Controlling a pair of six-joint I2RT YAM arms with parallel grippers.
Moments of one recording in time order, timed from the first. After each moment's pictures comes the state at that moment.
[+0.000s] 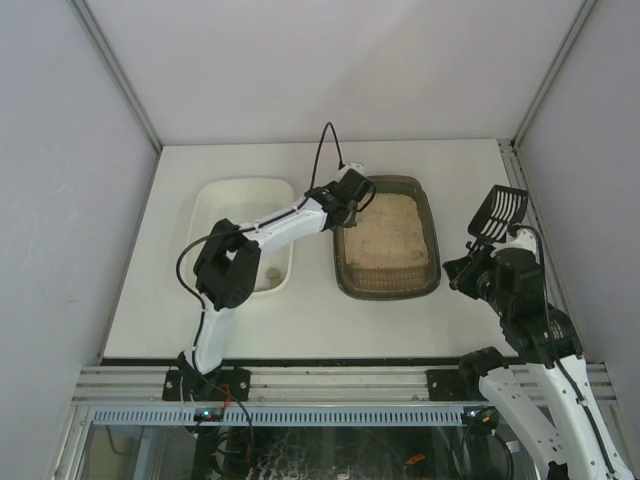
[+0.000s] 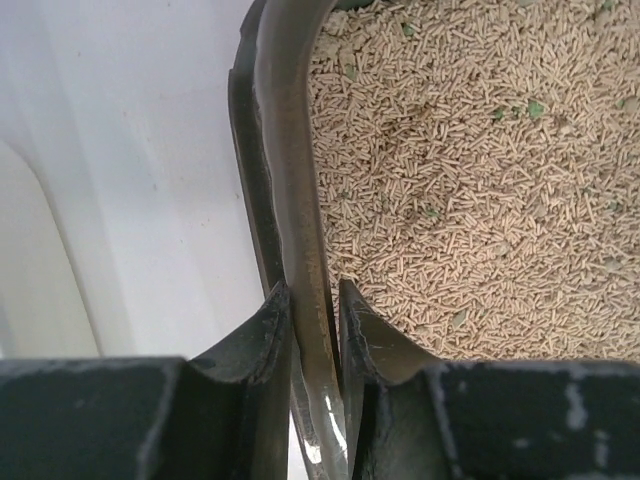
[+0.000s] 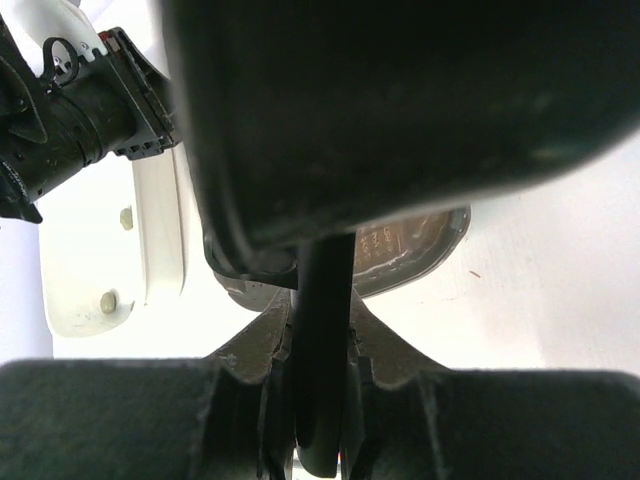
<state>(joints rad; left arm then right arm) -0.78 2.12 1.73 -0.52 -0.43 -0.46 0.27 0.52 0.82 -0.86 0.07 0.75</state>
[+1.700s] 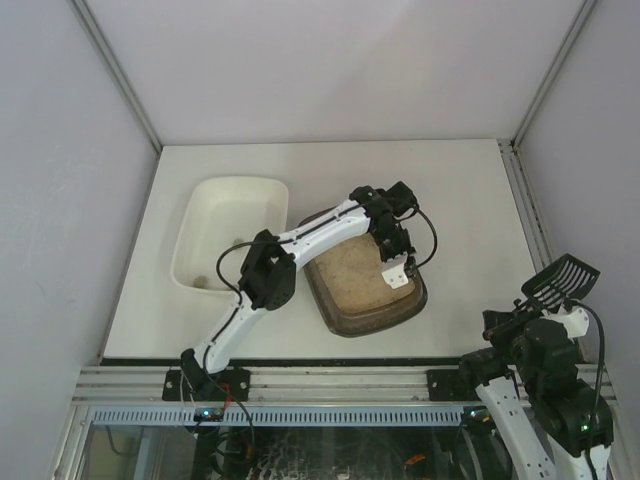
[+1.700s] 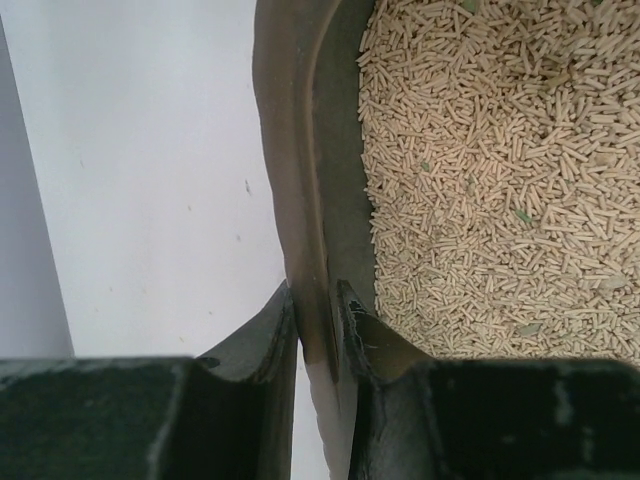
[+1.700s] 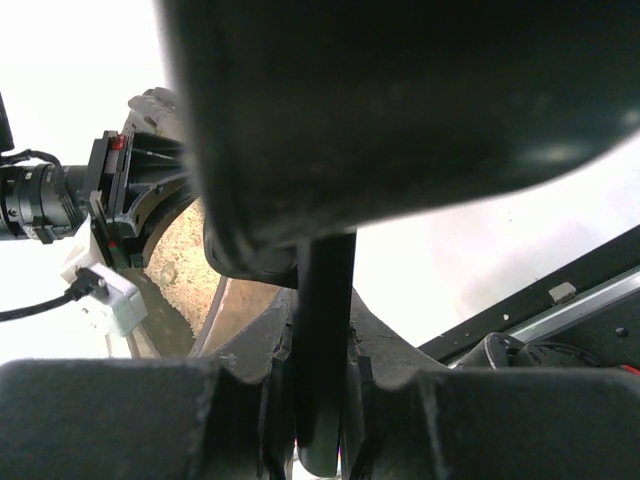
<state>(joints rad) -0.92 2.42 2.29 -1.11 0.60 1.99 0.25 0.09 0.84 -1.35 0.31 0.99</state>
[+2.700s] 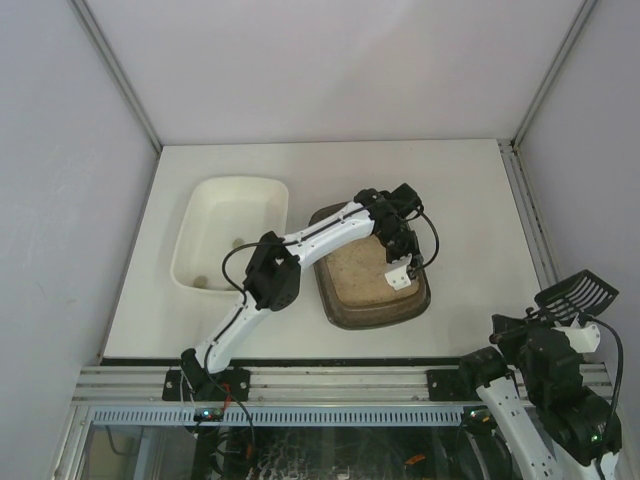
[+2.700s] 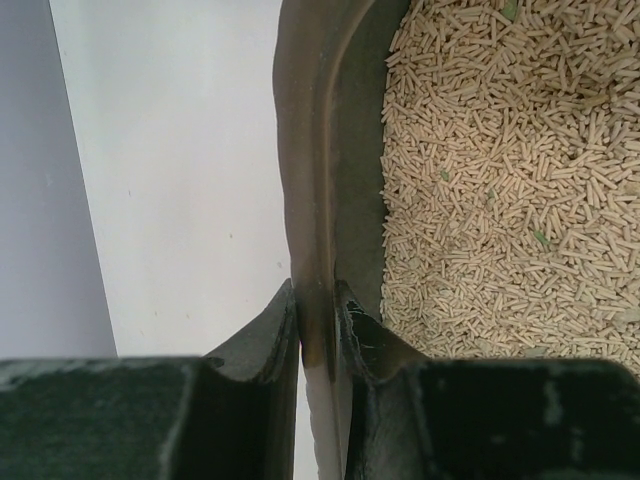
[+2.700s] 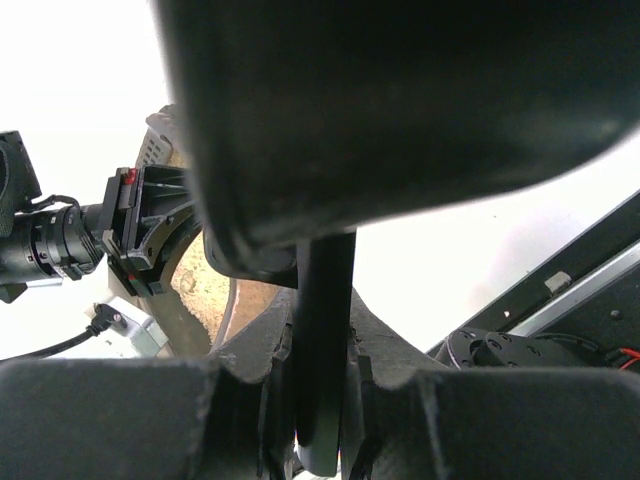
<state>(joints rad) -0.94 2.47 2.34 -1.08 0.66 2.05 0.32 0.04 0.84 -1.42 0.45 1.16</state>
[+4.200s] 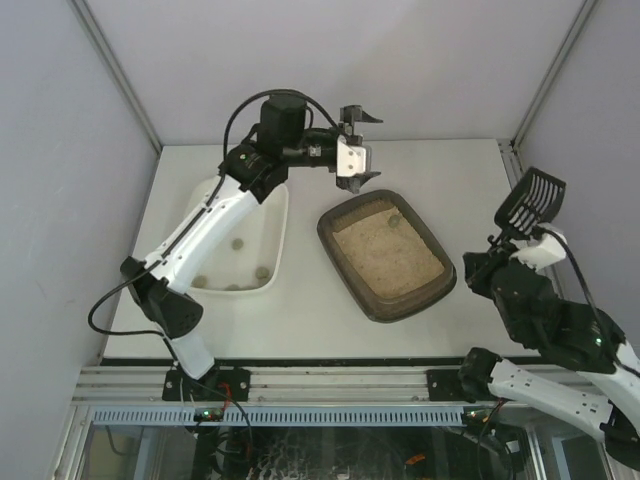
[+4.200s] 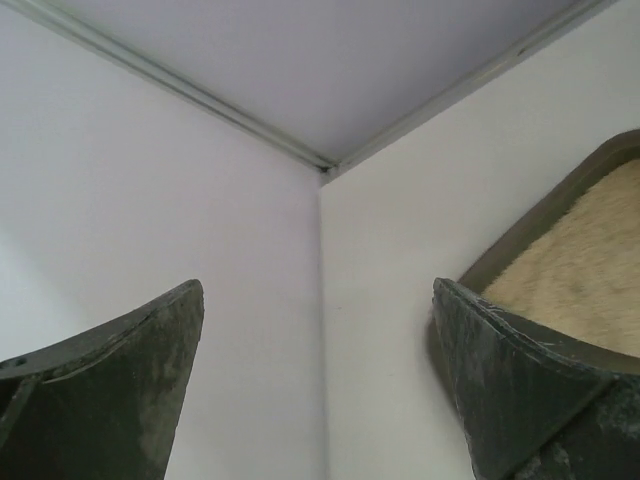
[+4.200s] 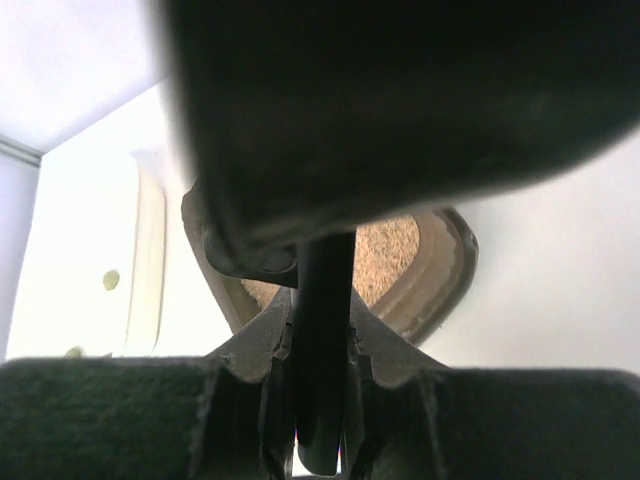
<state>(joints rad) -0.69 1.76 1.98 -0.45 0.72 1.05 0.95 0.51 1.07 -1.14 0.87 0.97</state>
